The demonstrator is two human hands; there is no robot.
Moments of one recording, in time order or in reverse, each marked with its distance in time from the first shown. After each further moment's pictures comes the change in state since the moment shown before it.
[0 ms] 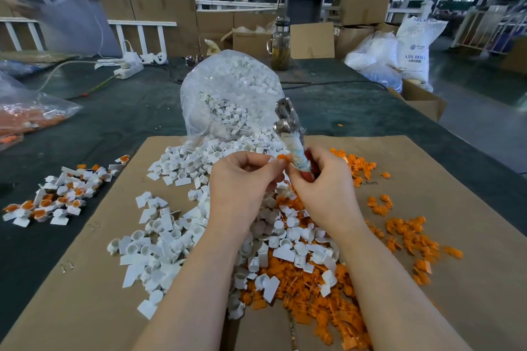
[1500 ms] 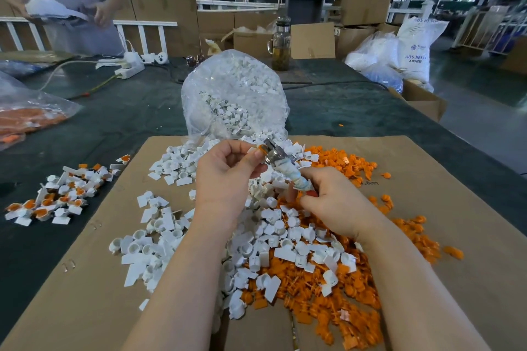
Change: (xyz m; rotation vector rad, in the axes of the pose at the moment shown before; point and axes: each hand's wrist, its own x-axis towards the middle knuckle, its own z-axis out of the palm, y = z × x) left_hand 0.011 0.003 -0.014 -0.078 0.017 0.113; right_hand 0.001 -0.004 -0.029 -0.163 -0.545 0.077
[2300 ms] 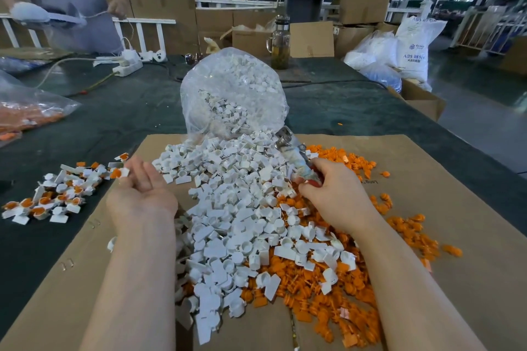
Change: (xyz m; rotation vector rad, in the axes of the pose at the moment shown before) left_hand 0.020 0.008 -0.075 -1.275 0.851 -0.259; right_hand 0.010 0.021 0.011 -0.156 0.273 0.092
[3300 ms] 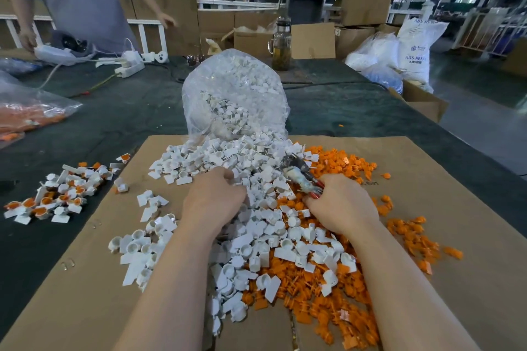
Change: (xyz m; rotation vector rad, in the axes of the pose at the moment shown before) left_hand -0.019 -0.050 -0.017 2.294 -0.648 0.367; right_hand 0.002 0.007 0.006 -0.342 -0.126 0.278
